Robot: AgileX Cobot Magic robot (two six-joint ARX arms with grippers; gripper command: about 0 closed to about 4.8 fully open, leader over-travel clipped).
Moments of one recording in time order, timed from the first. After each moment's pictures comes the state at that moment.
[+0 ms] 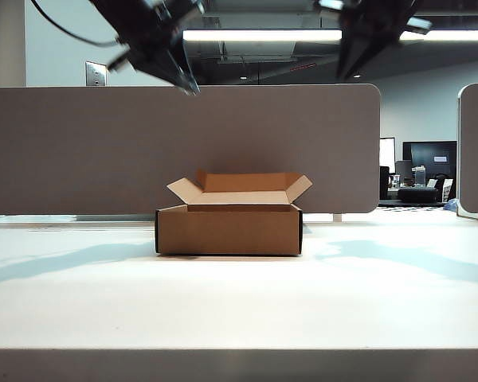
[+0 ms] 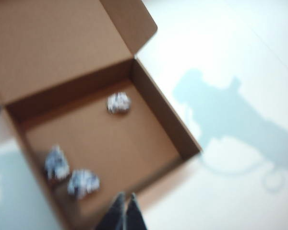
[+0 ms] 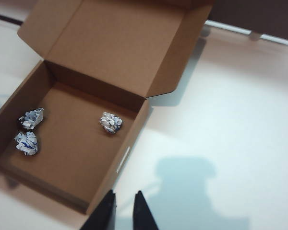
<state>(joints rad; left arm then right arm) -0.34 1.84 1.89 -0.77 0.37 0.05 0.26 1.67 1.69 -0.65 -0.05 -0.03</state>
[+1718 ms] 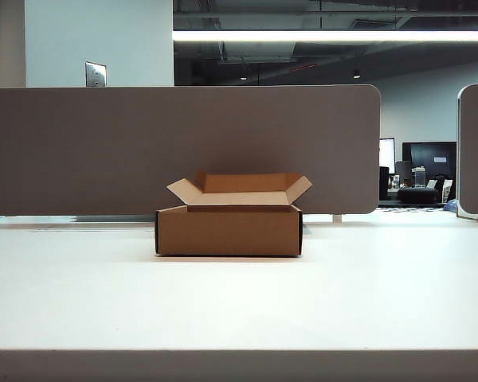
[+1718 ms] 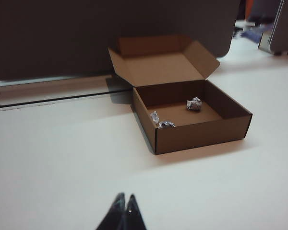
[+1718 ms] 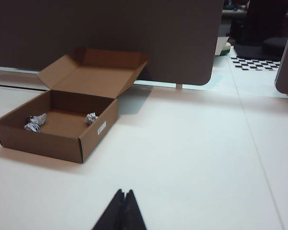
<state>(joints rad) -0.34 0.12 0.29 -0.25 -0.02 0.01 0.27 0.00 0.34 -0.38 0.10 -0.02</state>
